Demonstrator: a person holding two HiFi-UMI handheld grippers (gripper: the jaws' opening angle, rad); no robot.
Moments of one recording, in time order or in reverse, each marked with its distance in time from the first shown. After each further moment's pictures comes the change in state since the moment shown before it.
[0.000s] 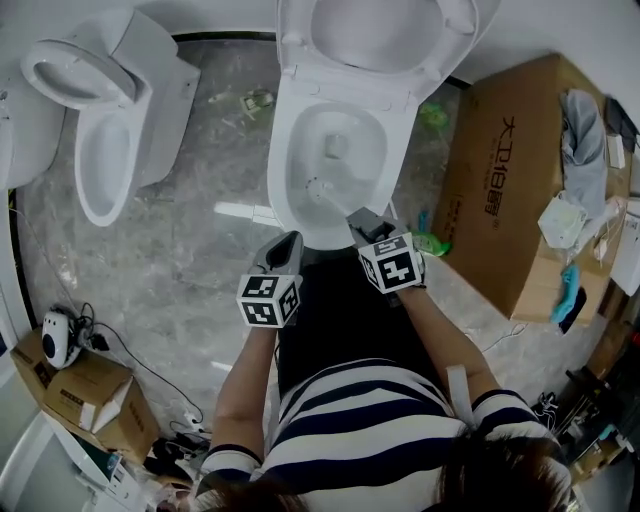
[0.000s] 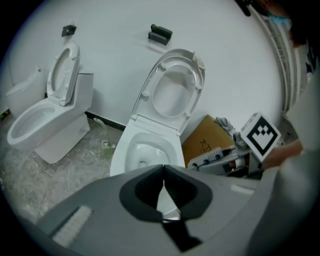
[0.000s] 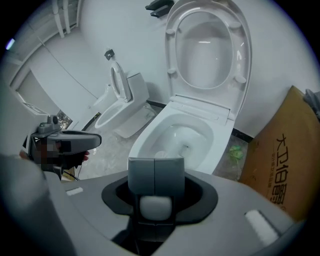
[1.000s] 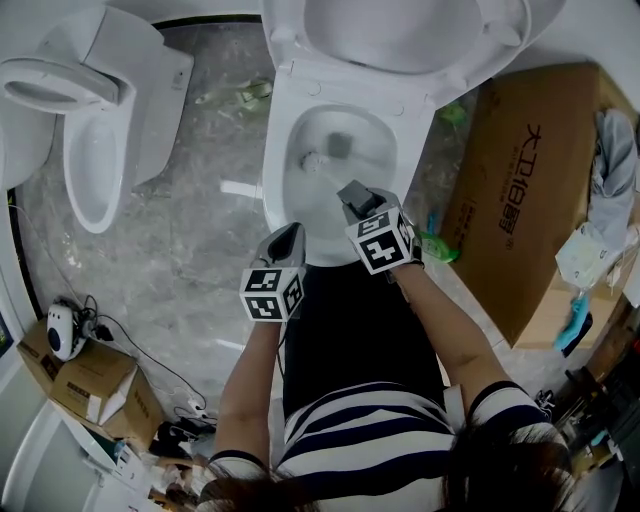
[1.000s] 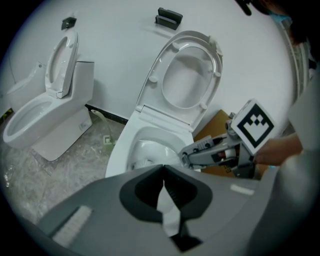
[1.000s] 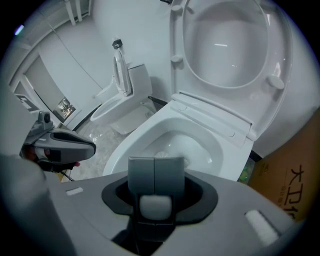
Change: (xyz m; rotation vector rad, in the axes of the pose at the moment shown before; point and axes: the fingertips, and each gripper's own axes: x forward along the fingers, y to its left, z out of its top) left arm 0.096 0.037 0.008 -0.032 0.062 0.064; right arm 0.102 -0.052 0.068 -0.167 0.013 0.018
